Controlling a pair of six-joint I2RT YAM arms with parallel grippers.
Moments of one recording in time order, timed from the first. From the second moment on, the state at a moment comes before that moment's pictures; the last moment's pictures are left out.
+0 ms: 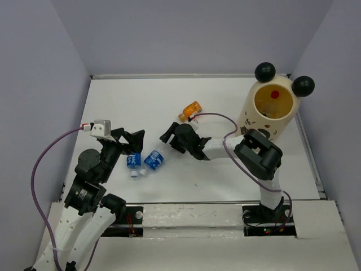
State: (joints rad) left arm -0.44 0.40 0.67 -0.27 -0.12 -0.33; right arm 0.90 1.99 1.11 0.30 0.24 1.21
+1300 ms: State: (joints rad) left arm -0.44 0.38 0.67 -0.28 -0.12 -0.33; right arm 0.82 1.13 0.98 1.24 0.94 -1.20
